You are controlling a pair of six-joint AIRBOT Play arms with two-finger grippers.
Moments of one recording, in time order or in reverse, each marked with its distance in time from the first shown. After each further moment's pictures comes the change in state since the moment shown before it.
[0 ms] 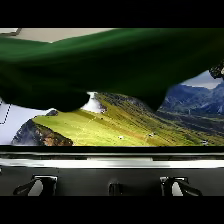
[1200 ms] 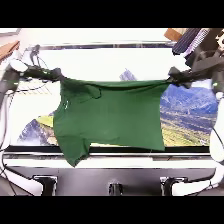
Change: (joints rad) left arm -0.356 -1.076 0.052 -0.022 0.112 0.201; right arm 0.217 -0.921 -0.278 -0.360 0.240 0.077
